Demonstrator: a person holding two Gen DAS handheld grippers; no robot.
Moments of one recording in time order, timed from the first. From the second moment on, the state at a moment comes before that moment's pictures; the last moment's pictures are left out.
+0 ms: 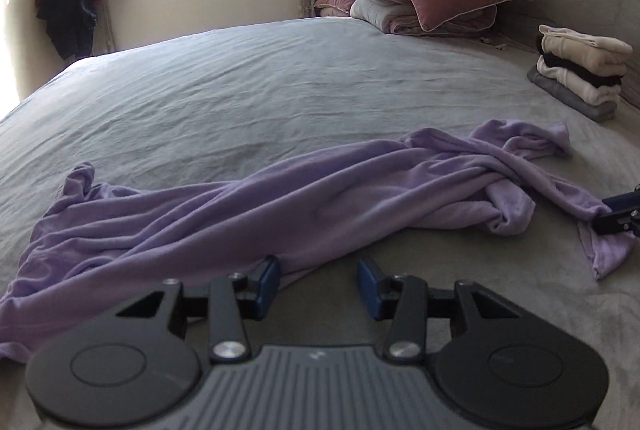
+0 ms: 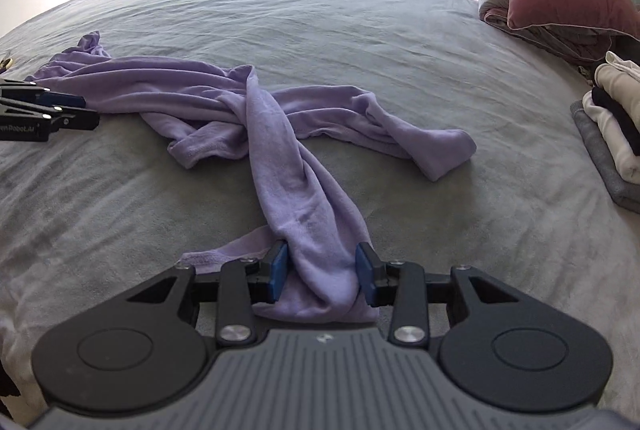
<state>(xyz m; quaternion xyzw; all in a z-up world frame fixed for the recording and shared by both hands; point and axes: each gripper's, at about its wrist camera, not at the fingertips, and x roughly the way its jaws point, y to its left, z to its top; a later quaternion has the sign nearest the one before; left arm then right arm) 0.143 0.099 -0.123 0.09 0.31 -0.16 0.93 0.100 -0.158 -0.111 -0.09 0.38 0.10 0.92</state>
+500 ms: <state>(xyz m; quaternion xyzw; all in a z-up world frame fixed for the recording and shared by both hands) 0.107 0.100 -0.079 0.14 0.23 -0.16 0.95 0.069 -0.209 -0.051 -0.07 0.30 0.06 0.95</state>
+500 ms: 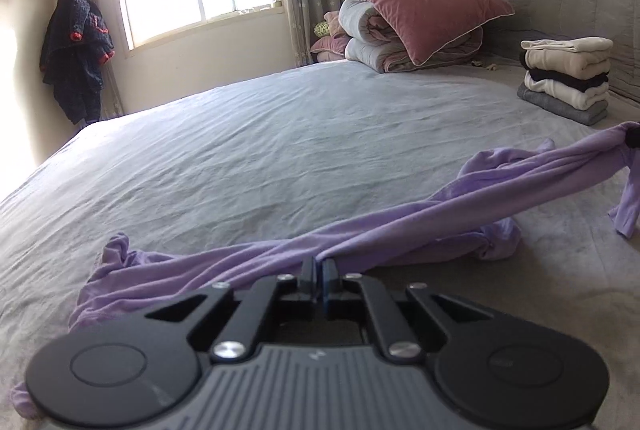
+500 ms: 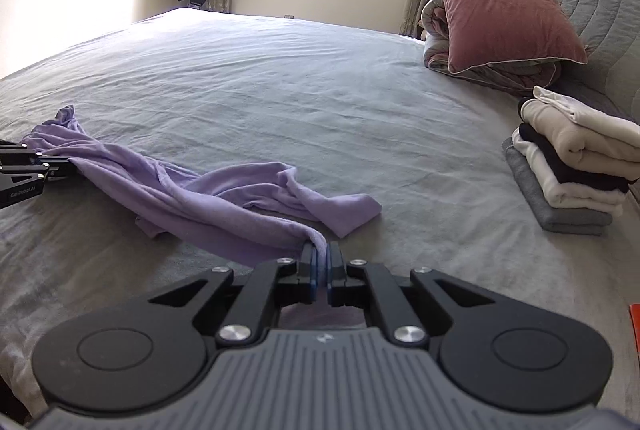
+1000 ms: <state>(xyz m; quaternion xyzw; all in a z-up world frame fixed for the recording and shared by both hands) 0.031 0.114 -0.072 0.19 0.30 -0.31 0.88 0.029 -0.217 -0.046 -0.07 0.36 0.07 0.93</state>
